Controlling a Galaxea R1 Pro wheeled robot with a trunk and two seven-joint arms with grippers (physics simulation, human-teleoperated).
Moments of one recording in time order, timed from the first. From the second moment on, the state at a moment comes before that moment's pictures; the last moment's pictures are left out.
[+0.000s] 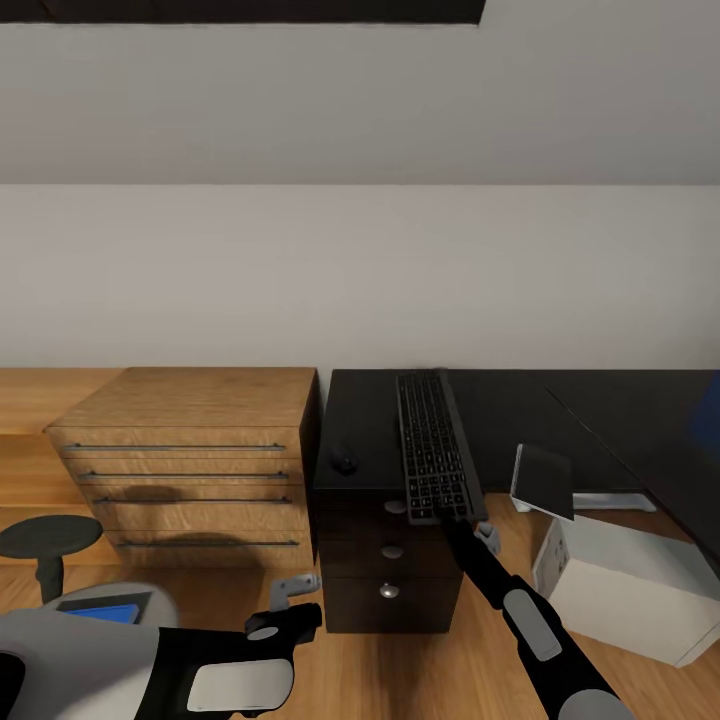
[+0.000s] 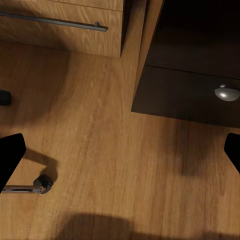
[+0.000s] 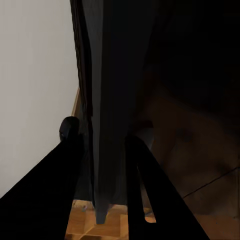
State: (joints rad) left arm -0.88 0.23 -1.85 -1.16 1.83 -0.32 0.96; right arm -0.49 0.01 -0.10 -0.67 -0.97 0.25 0.55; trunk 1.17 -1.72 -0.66
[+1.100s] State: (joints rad) left arm -0.88 0.23 -1.85 -1.16 1.83 -0.32 0.96; right arm -0.49 0.01 -0.11 -0.77 -0.97 0.25 0.54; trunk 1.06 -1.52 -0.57
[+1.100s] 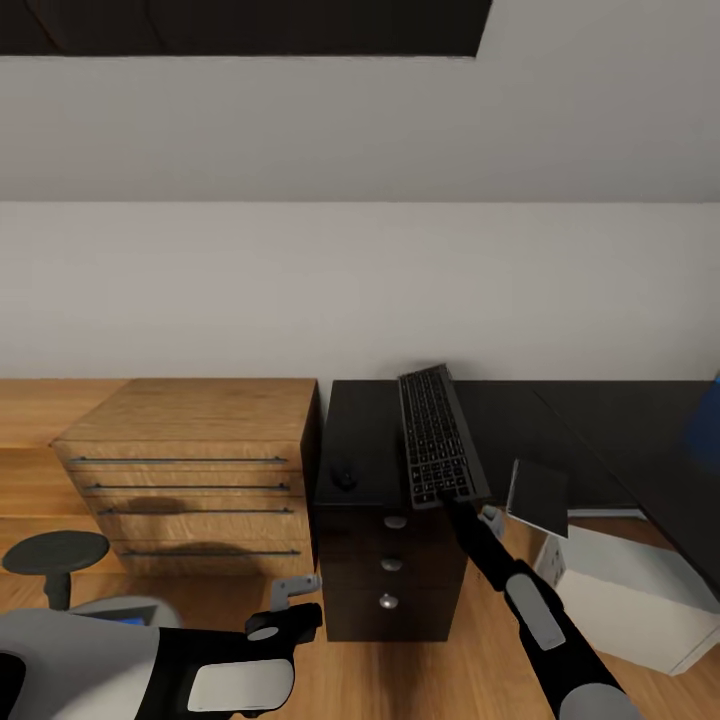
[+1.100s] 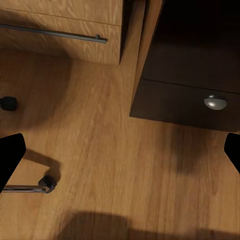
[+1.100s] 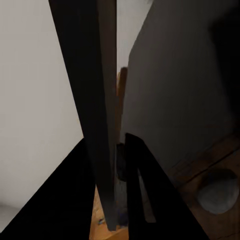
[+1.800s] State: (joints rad) left arm -0.88 0.22 -1.85 -1.16 1.83 -0.32 0.96; right arm -0.24 0.01 -0.11 -1.42 -1.01 0.34 0.11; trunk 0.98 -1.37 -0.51
